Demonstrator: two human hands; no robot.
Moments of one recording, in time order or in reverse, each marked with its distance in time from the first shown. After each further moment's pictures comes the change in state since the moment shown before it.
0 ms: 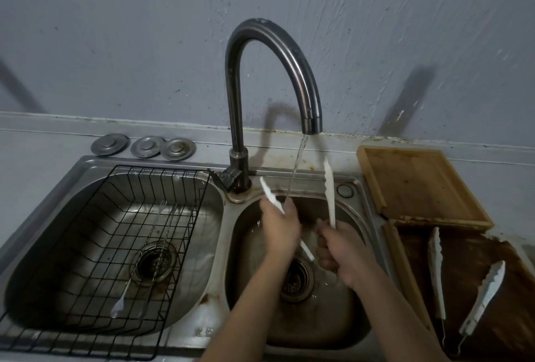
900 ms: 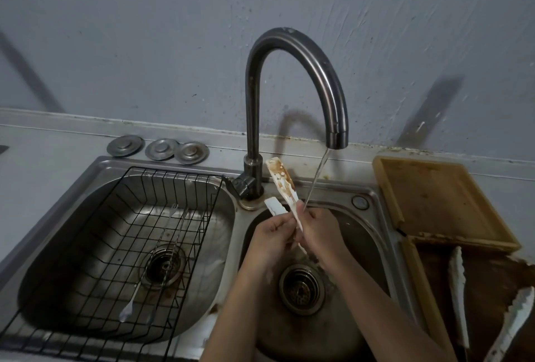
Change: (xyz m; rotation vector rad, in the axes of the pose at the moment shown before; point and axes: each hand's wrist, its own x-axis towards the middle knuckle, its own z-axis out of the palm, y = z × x) left_hand 0.011 -0.009 -0.054 -0.338 -0.465 -0.095; right_hand 0.033 -0.022 0.053 -0.525 0.097 -0.372
